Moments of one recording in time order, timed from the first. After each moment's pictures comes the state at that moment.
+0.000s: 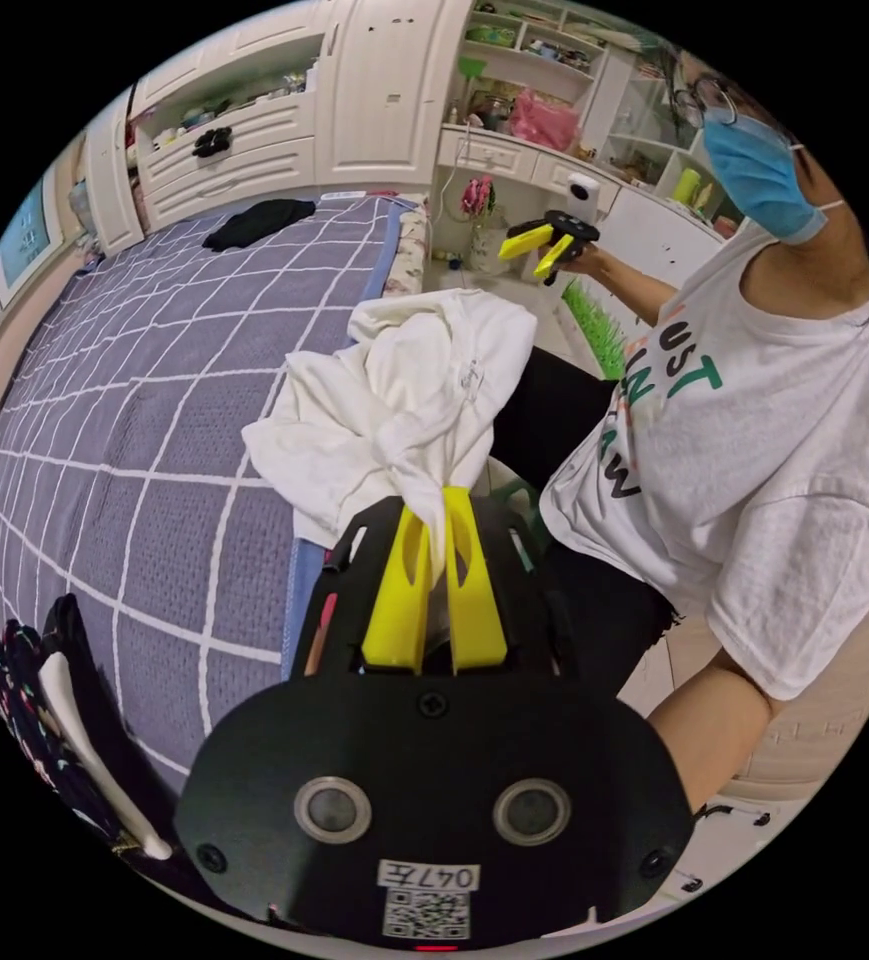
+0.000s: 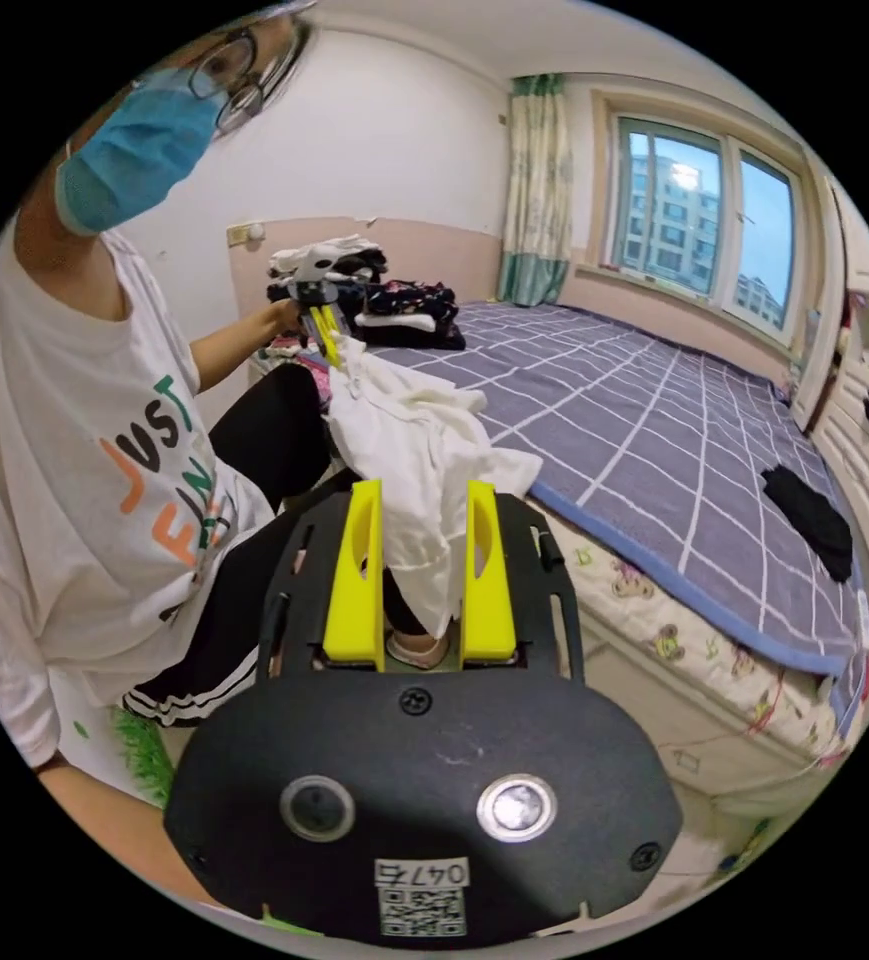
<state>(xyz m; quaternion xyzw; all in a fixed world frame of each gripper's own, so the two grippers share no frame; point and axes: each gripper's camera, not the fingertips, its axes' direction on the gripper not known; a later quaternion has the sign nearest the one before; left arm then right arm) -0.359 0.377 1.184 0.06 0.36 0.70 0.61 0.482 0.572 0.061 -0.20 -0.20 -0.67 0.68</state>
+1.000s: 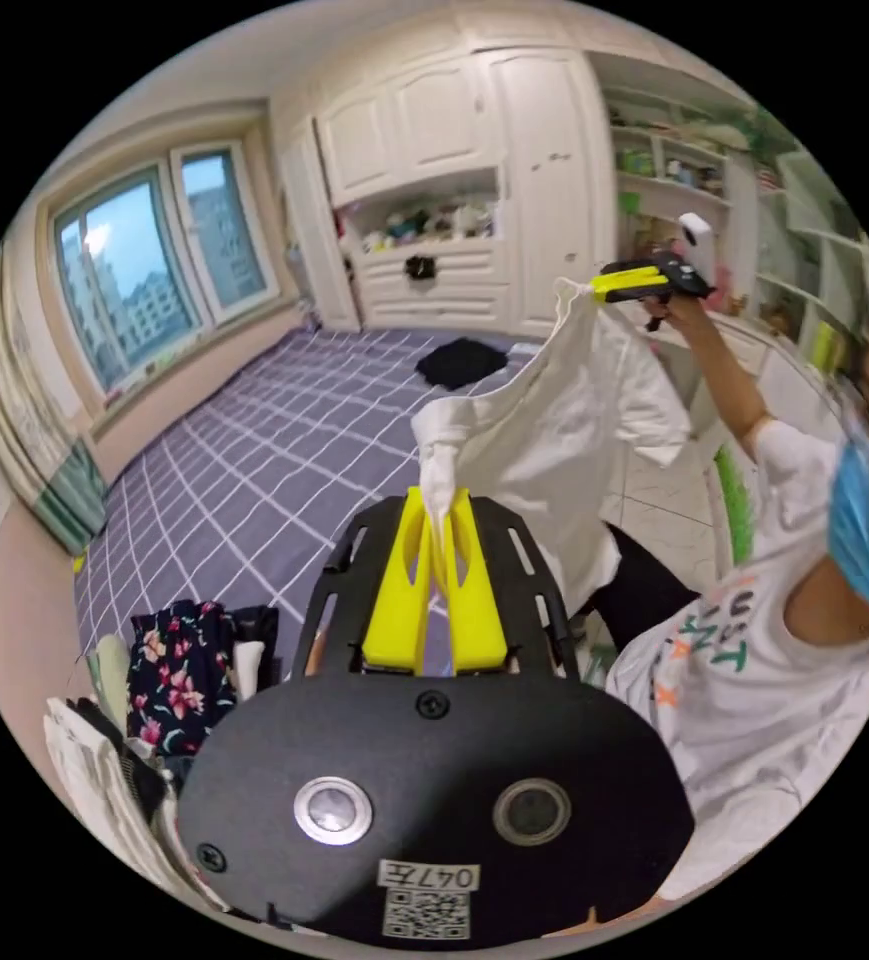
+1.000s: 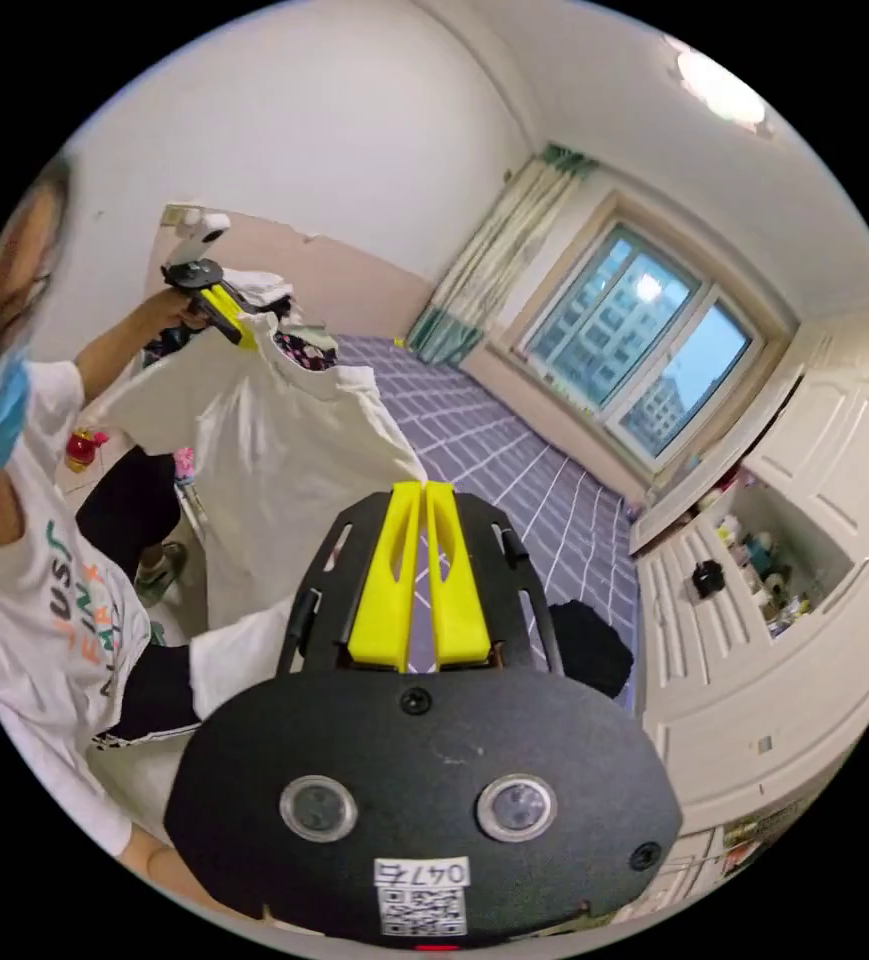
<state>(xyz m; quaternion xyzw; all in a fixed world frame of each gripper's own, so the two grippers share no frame) -0.439 0.328 0.877 0.28 0.31 0.52 0.74 0.041 0.442 -0.166 -0.02 -0.07 -0.78 0.62</state>
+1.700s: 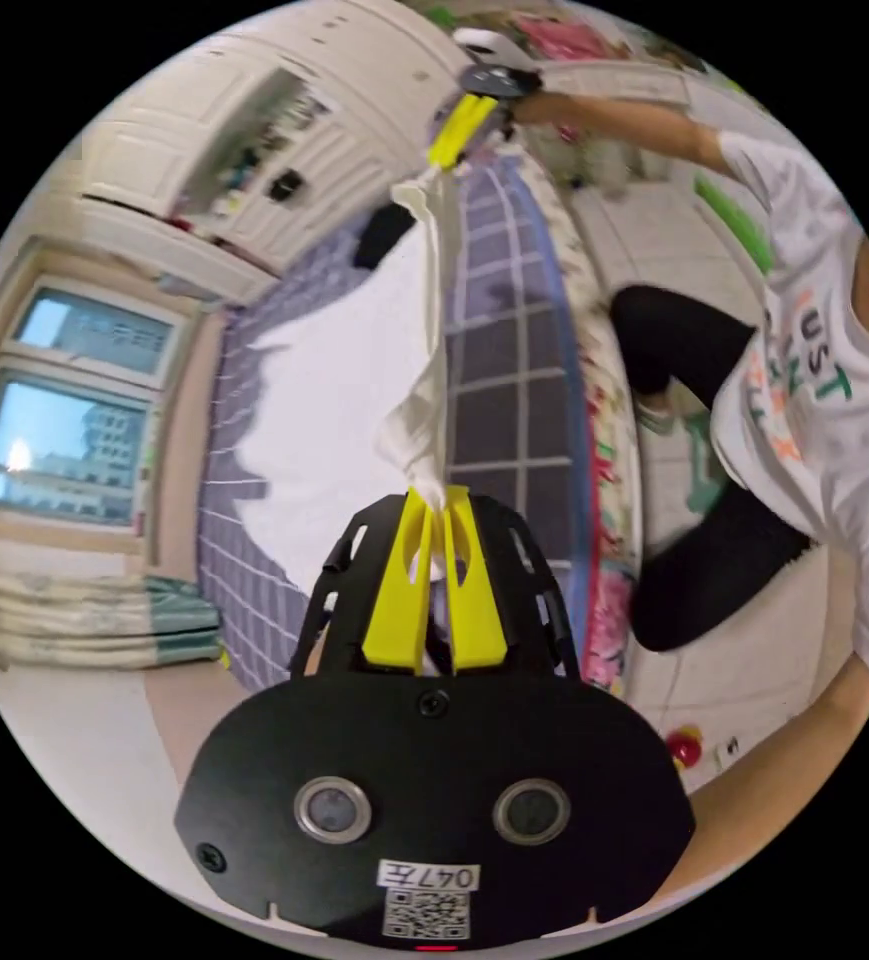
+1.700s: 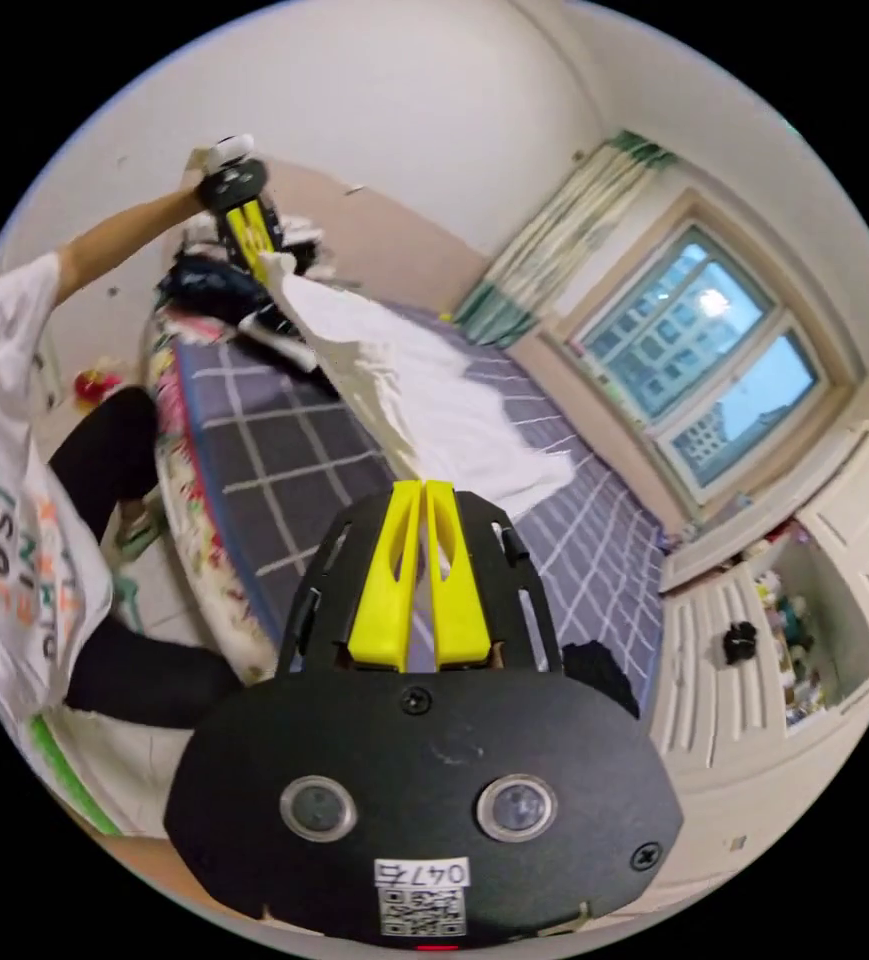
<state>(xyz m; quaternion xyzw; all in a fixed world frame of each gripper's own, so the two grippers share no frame) -0.263 0.349 0.942 0.25 0.05 0.72 0.64 -0.014 0.530 0.054 -0.07 -0.08 -0.82 0.56</state>
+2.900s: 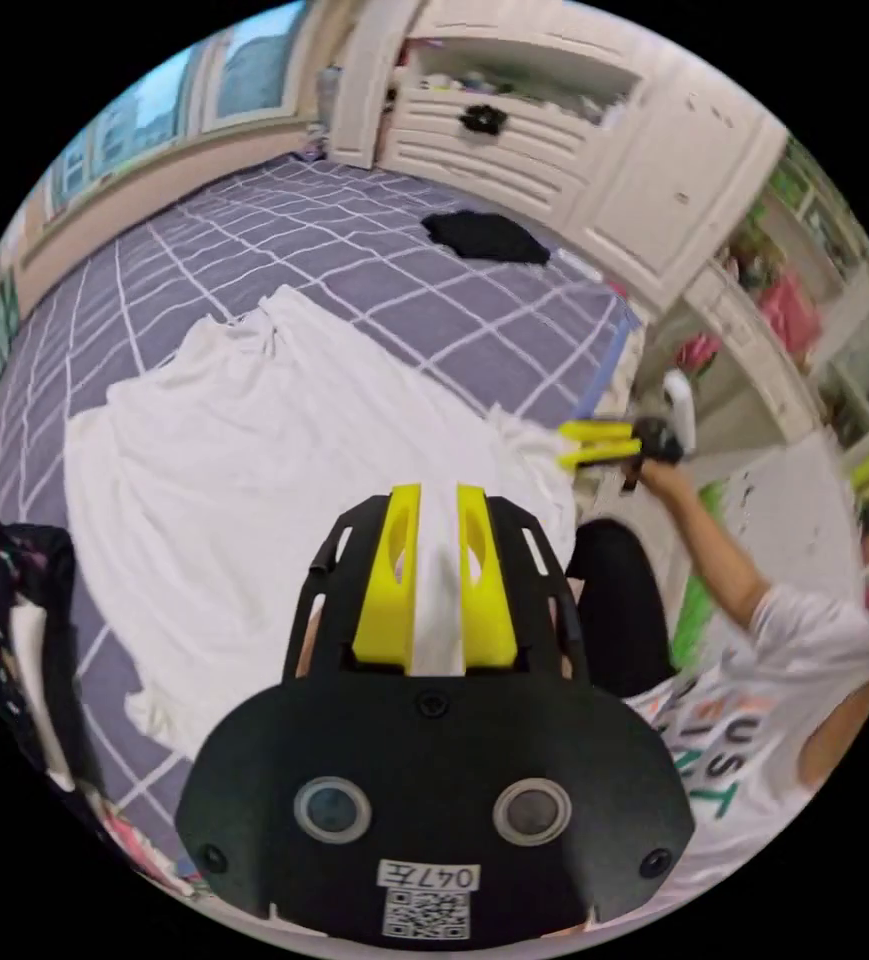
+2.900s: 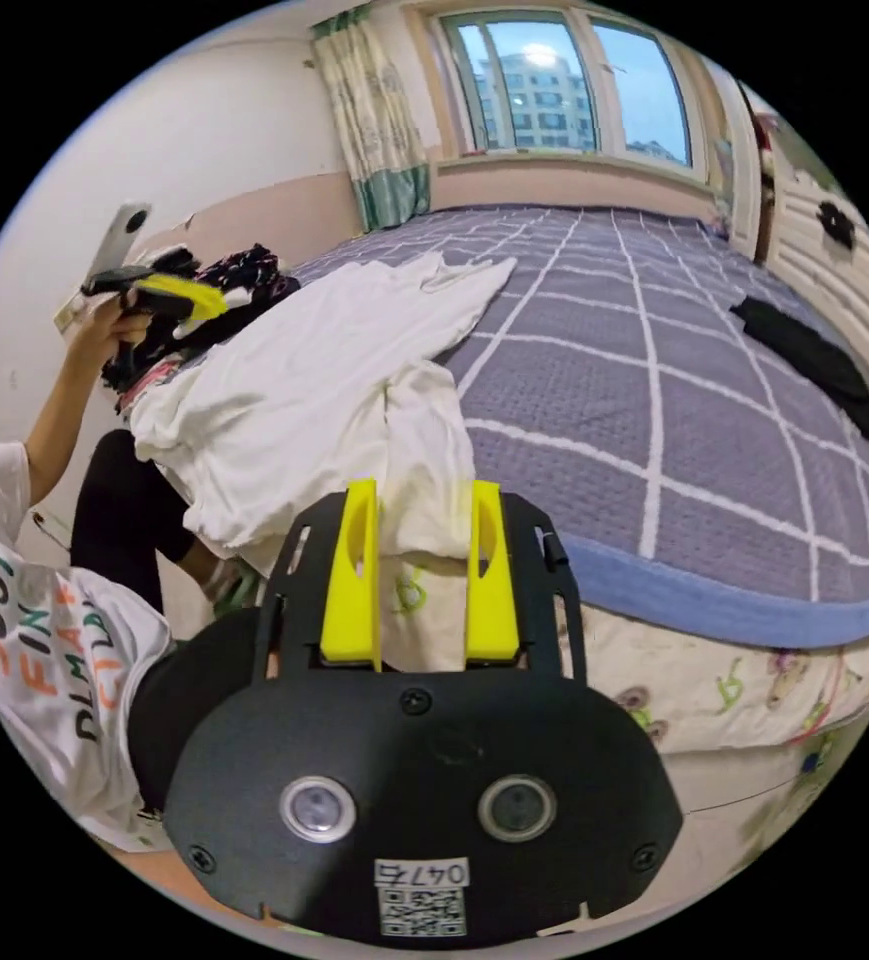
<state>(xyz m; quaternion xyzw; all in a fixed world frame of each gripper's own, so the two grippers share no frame) 0.028 0.459 1.301 0.04 0.32 0.48 0.82 0.609 0.538 0.323 -0.28 -0.08 -0.56 0.78</state>
